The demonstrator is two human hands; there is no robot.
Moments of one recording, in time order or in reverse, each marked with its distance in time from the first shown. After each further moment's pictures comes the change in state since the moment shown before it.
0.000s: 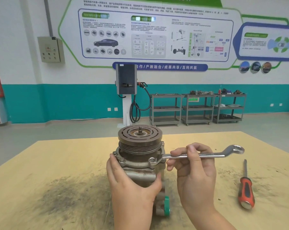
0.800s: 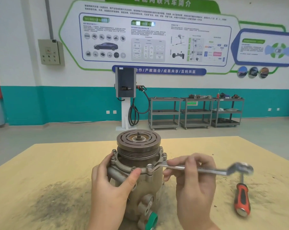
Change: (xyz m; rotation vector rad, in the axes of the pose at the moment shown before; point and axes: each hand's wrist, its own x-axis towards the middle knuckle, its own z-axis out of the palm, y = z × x) left_hand 0.033 -0.018 -0.022 -0.370 -0.113 0.033; right_hand -0.006 -0.002 0.001 -0.131 -0.033 -0.256
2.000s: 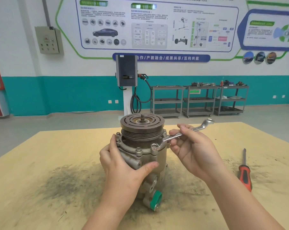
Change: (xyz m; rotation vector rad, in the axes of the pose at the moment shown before) left_hand -0.008 0.001 0.003 0.284 -0.153 0.034; right_hand 0.049 -0.004 -0.011 0.262 -0.048 0.813
